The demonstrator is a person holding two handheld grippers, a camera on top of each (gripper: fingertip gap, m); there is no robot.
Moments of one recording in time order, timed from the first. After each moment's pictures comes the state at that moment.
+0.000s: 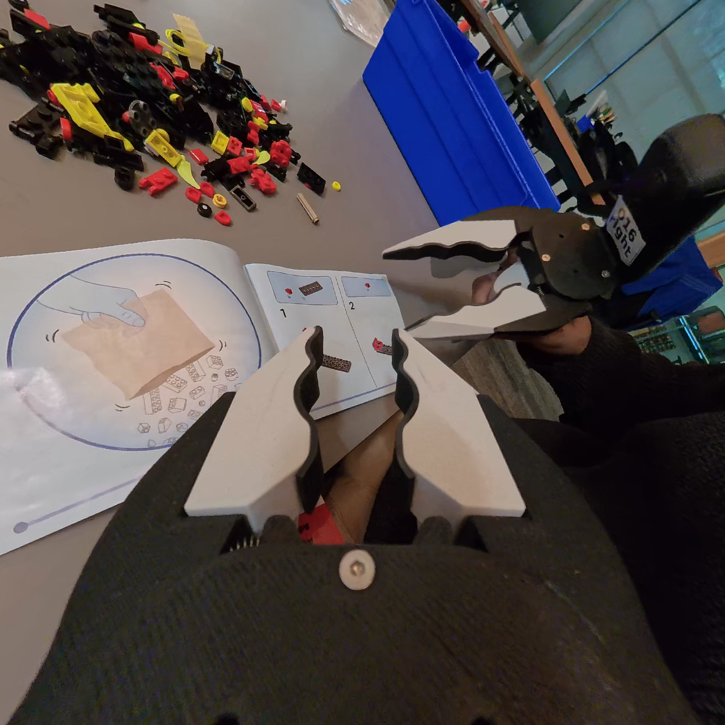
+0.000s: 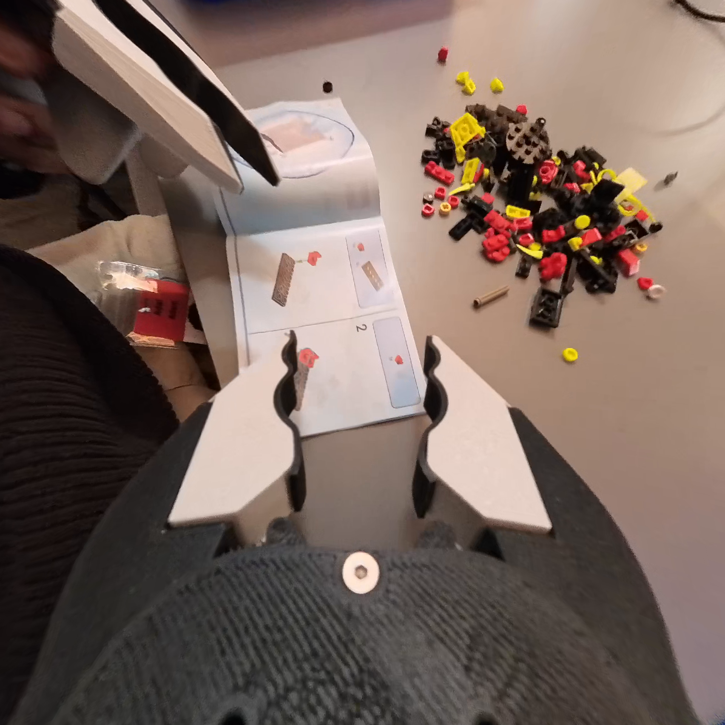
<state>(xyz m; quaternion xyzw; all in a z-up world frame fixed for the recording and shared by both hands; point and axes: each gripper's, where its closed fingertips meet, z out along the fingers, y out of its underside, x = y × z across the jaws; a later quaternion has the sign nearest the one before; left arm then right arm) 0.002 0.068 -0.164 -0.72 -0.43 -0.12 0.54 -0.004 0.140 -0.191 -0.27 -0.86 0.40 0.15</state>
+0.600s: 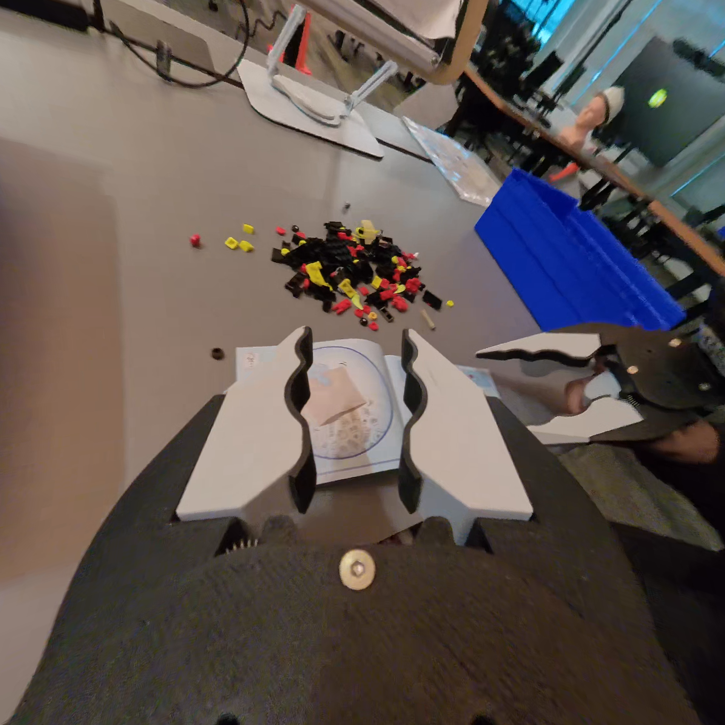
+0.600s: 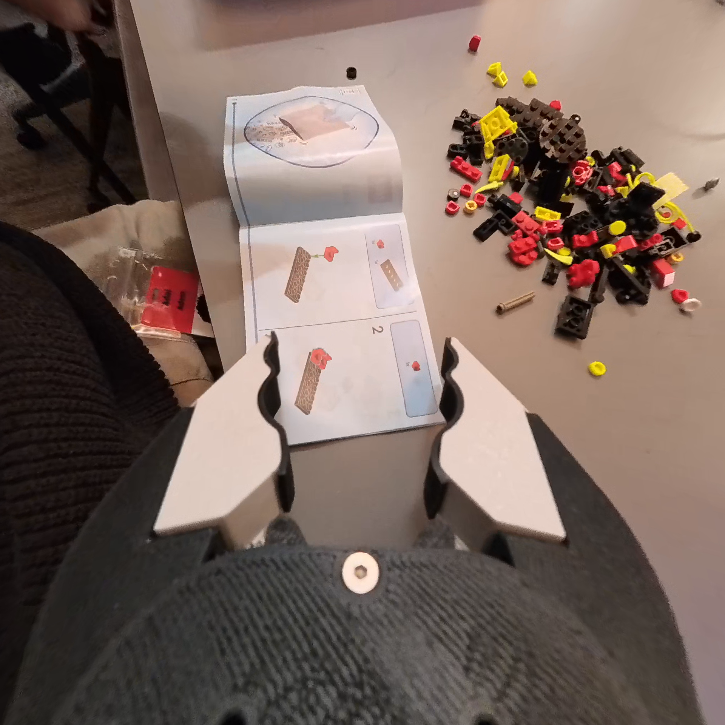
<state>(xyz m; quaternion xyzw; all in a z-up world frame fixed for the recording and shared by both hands) -0.057 -0.009 -0.129 -0.66 -0.49 0.09 0.57 0.000 0.130 -0.199 -0.24 -0.87 0.40 0.14</state>
